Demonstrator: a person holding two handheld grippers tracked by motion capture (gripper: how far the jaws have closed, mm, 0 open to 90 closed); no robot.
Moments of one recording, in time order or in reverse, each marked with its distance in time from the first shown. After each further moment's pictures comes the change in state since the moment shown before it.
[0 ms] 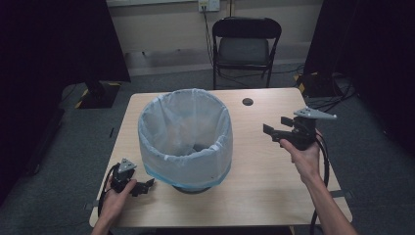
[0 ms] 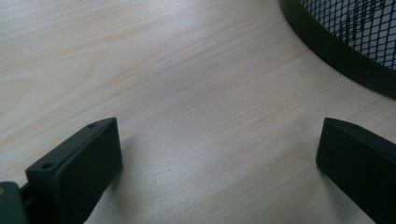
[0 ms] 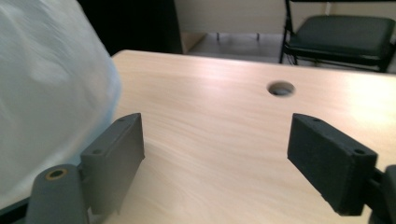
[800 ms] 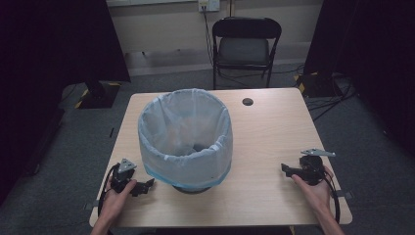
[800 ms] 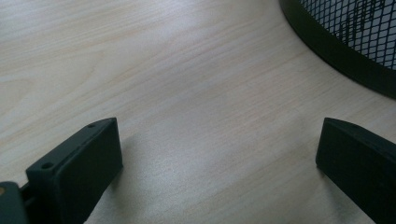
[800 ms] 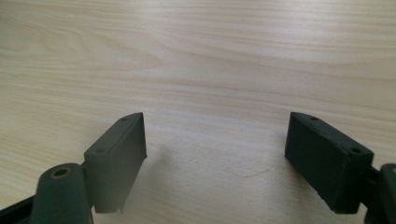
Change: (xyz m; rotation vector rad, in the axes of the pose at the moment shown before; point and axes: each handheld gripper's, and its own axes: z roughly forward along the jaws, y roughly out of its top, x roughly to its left) left arm 0.000 0.000 0.000 -0.003 0.001 -0.004; right arm -0.055 -0.136 -0.002 0.302 -0.253 0.062
